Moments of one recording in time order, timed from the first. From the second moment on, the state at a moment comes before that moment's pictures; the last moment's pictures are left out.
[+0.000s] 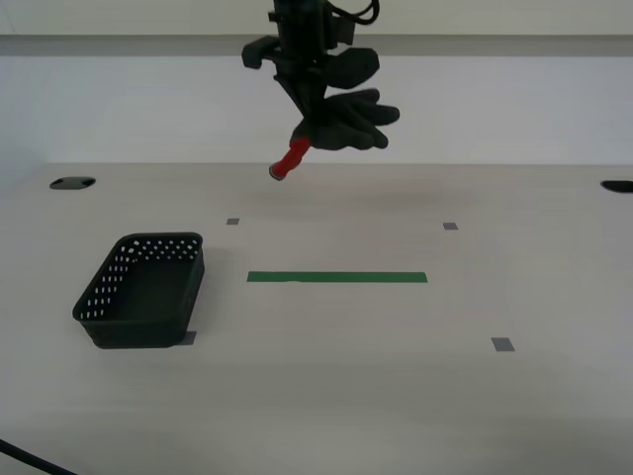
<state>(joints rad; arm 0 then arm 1) 0.00 1.05 0.52 0.58 0.00 0.00 -0.61 2.47 2.32 -1.18 0.00 0.08</state>
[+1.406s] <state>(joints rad) 0.00 1.05 0.52 0.54 0.00 0.00 -0.28 1.61 0.99 -0.74 -0.03 0.08</state>
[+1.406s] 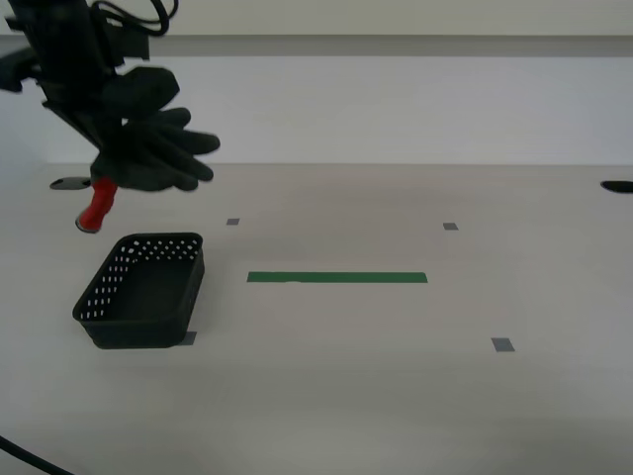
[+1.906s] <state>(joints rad) 0.00 1.05 0.52 0.52 0.00 0.00 -0.25 2.01 0.95 -0.49 0.00 0.06</state>
